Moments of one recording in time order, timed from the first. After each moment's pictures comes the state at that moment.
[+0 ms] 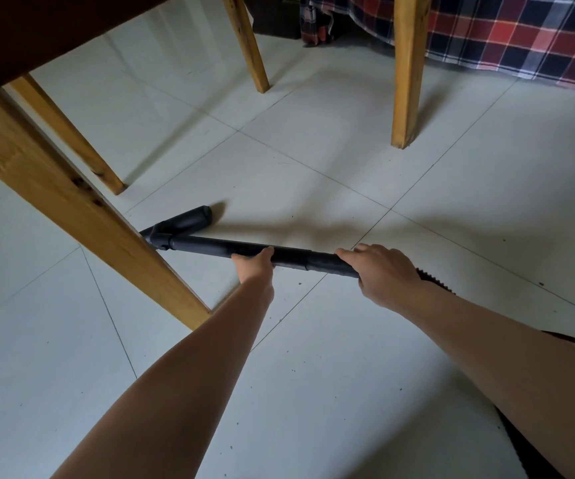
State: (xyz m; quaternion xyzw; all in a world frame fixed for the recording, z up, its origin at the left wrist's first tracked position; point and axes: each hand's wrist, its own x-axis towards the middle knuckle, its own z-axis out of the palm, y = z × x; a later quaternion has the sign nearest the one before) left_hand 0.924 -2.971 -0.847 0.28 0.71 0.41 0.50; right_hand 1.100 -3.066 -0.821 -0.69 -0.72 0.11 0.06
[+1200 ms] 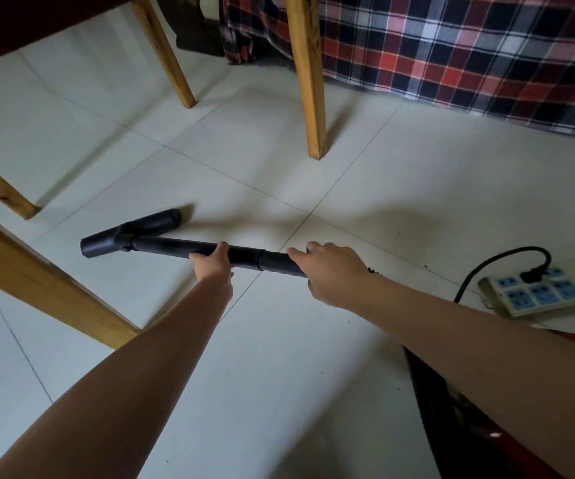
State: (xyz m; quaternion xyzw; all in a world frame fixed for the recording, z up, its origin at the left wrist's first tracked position) left_hand 0.984 -2.994 -0.820 0.31 0.71 0.38 0.51; right_hand 1.132 -3.118 -0.770 -0.70 -0.71 0.08 0.01
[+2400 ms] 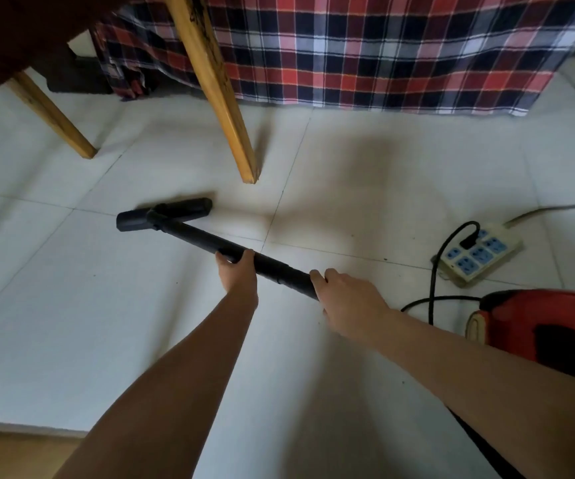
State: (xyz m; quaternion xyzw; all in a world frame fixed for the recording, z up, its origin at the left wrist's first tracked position) left_hand 1.073 -2.980 -0.807 0.45 0.58 0.29 0.61; right_hand 1.140 -3.137 -0.775 -0.84 -0.54 0.11 -0.01
